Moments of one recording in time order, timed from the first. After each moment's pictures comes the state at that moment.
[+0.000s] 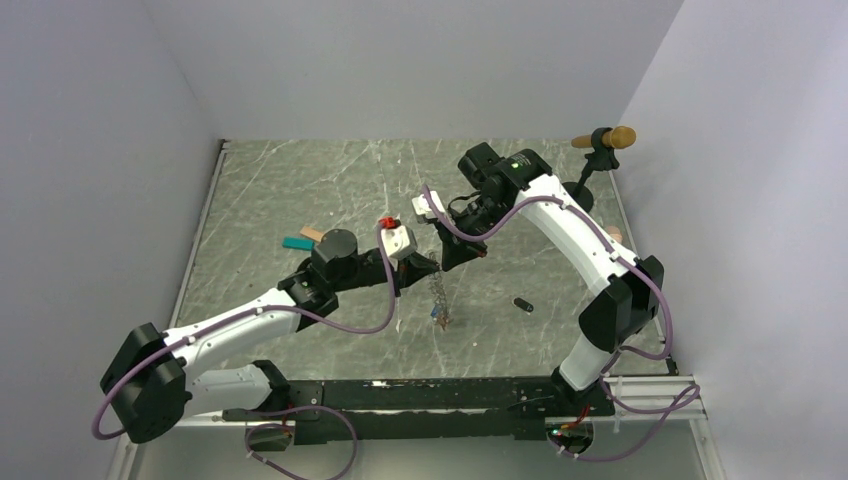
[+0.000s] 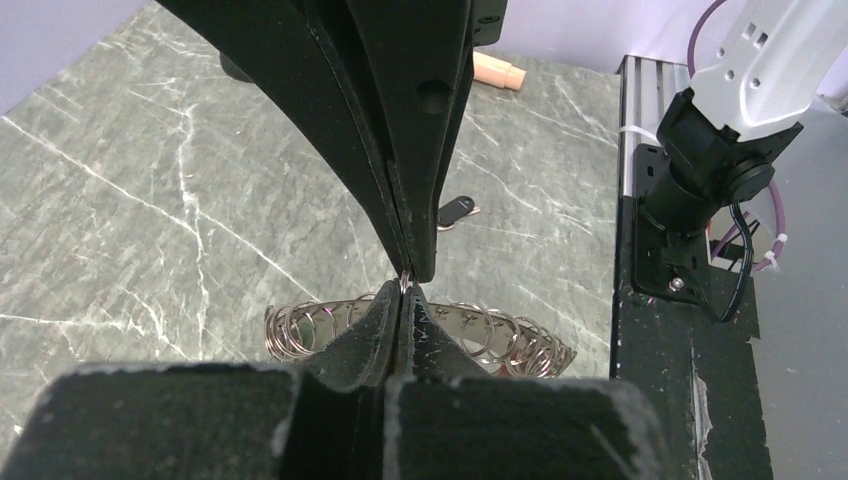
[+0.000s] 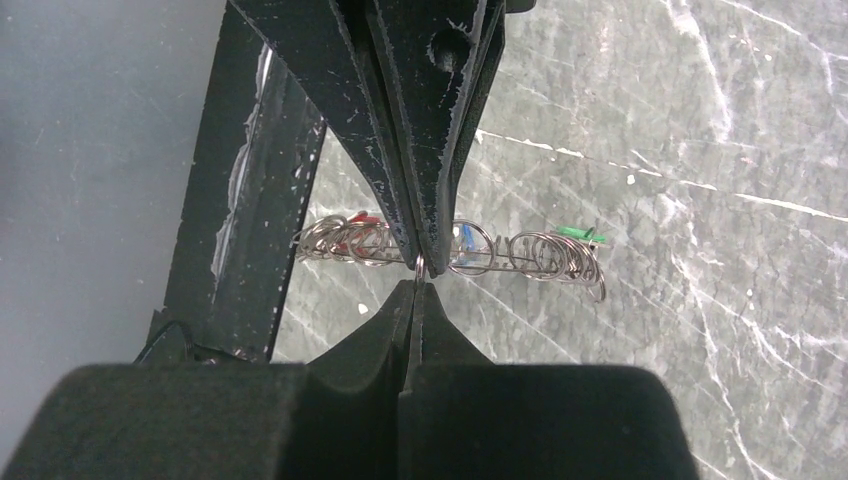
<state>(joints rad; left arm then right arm) -0.82 1.14 0.68 0.38 0.47 0.02 0.58 1.67 1.71 -1.42 -0.84 -1.10</state>
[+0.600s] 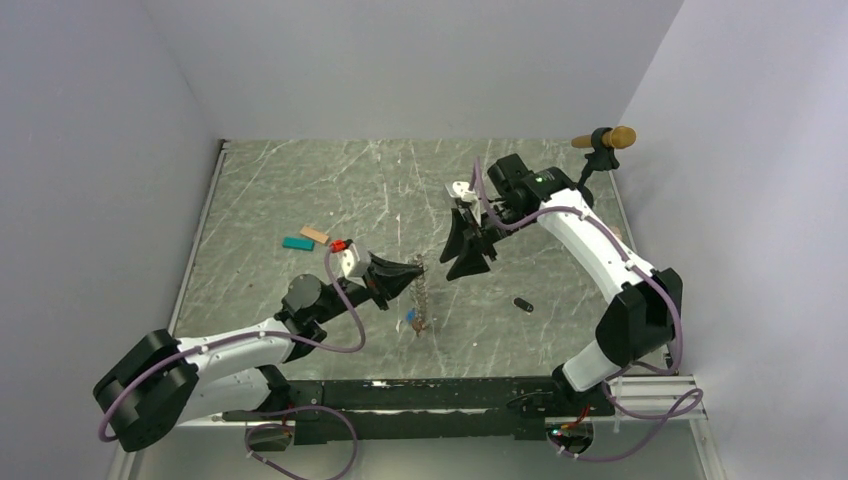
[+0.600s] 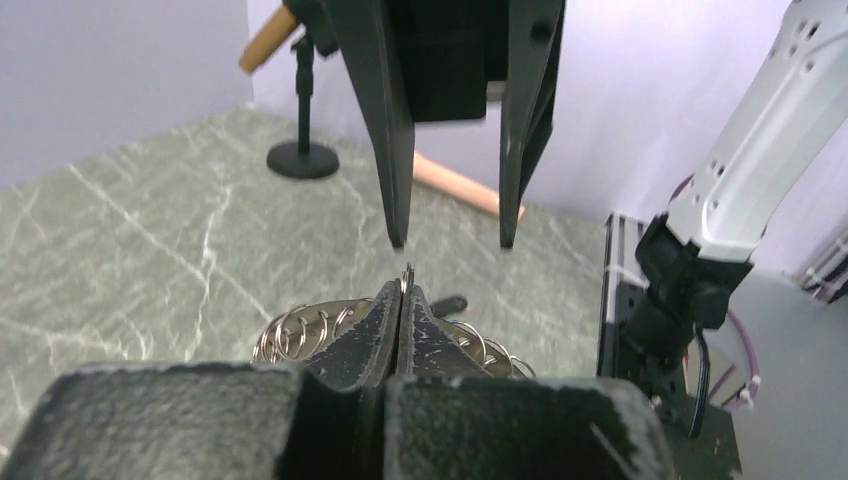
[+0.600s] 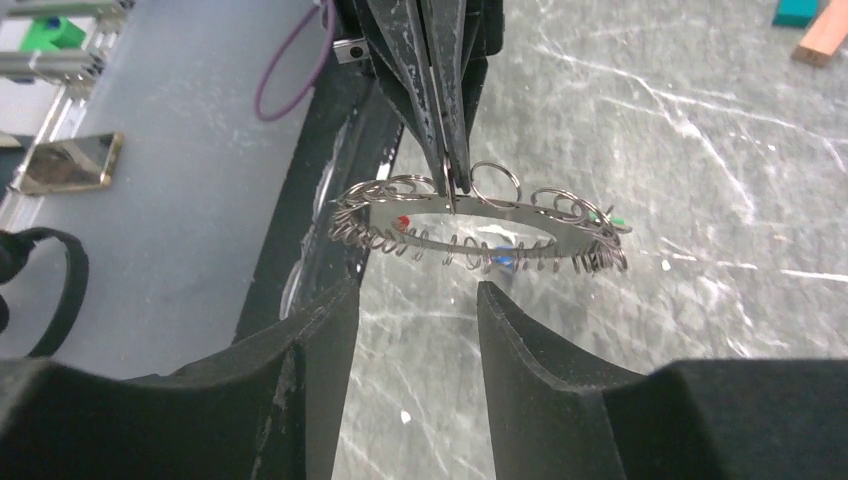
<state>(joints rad) -0.82 1.08 0.30 1.02 0.32 -0.25 0.45 1.57 1.48 -1.25 -1.18 -1.05</state>
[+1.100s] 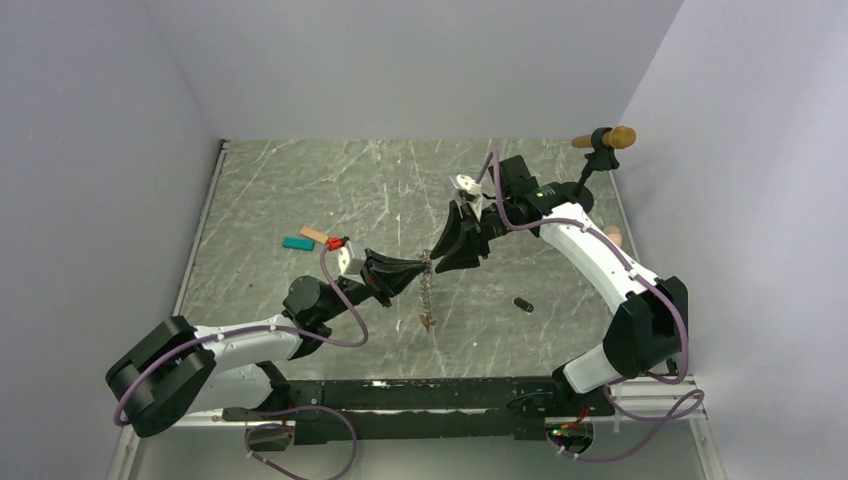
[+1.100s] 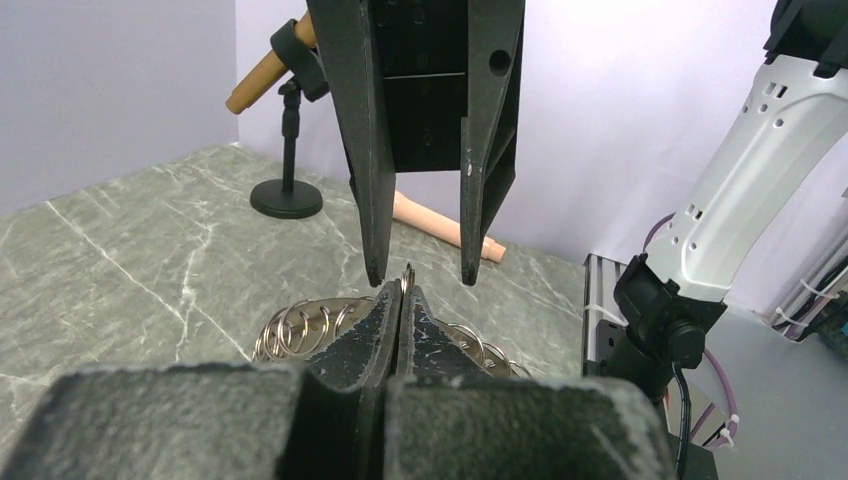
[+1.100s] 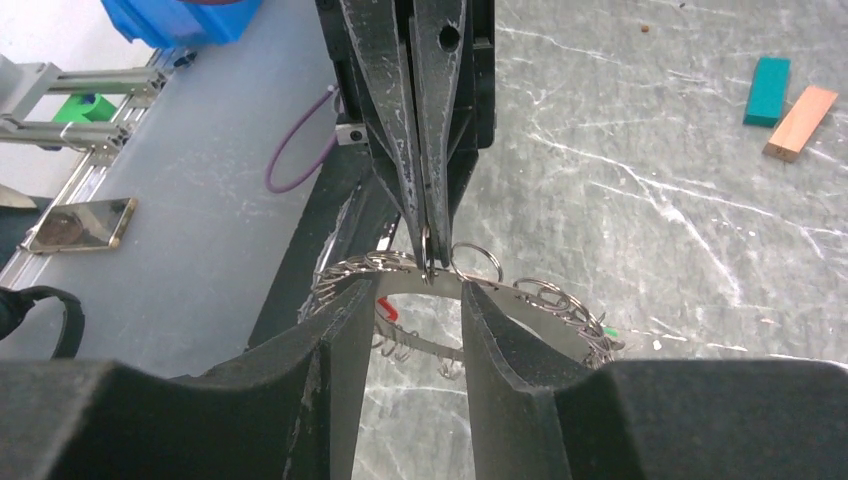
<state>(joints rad) -0.82 1.17 0.30 1.26 0.32 -0.32 0.45 1.49 1.30 -0.83 -1.34 -0.74</state>
